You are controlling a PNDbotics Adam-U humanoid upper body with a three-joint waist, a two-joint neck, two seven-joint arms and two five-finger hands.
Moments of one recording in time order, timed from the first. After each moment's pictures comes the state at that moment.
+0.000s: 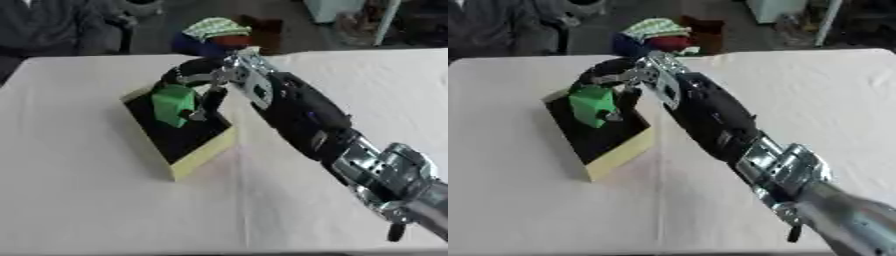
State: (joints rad) left arm -0.26 0.18 -0.07 -1.98 -0.13 -0.10 0.07; right arm -0.97 -0.29 0.32 -0.89 0.76 -0.56 0.60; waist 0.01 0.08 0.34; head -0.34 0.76
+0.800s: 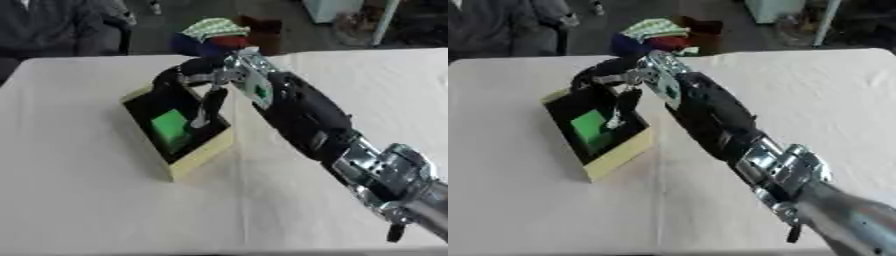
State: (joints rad) left arm -0.26 0.18 -0.07 -1.98 -0.13 -0.10 0.07; right arm -0.99 -0.31 0.29 -0.91 0.77 -0.59 0.57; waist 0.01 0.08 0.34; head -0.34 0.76
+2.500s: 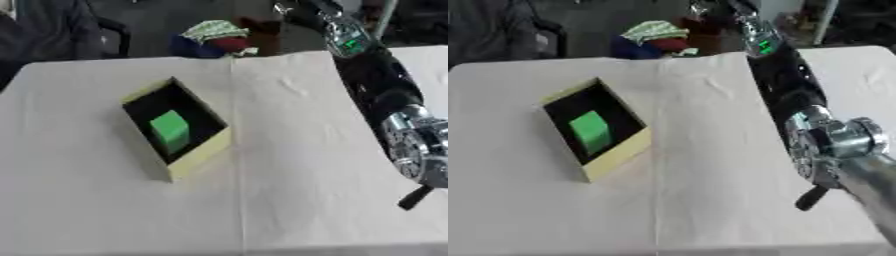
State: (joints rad) left arm -0.25 0.18 -0.07 -1.98 -0.13 -0.10 0.07; right arm -1.06 -0.51 -0.21 -0.50 0.31 -0.27 0.23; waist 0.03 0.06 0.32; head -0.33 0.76
